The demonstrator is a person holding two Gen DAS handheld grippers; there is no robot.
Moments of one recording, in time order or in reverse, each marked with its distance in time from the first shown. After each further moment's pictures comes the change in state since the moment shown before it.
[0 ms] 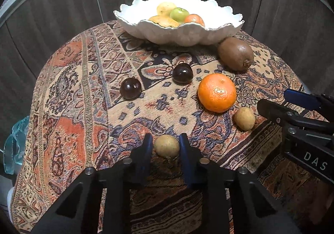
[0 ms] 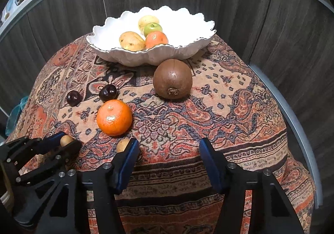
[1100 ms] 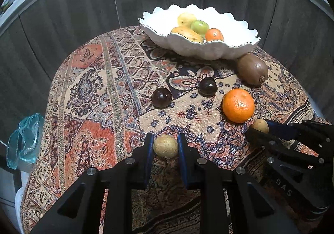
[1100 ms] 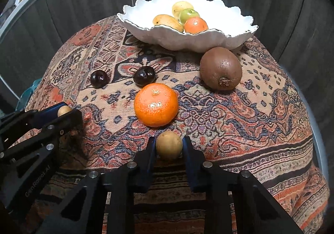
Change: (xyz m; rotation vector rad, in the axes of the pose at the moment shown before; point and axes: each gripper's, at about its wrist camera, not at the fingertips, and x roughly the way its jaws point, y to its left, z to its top) left arm -0.016 0.032 0.002 -0.055 -0.047 0.053; right arm 0.018 0.043 -0.008 -0.092 0.057 0.094
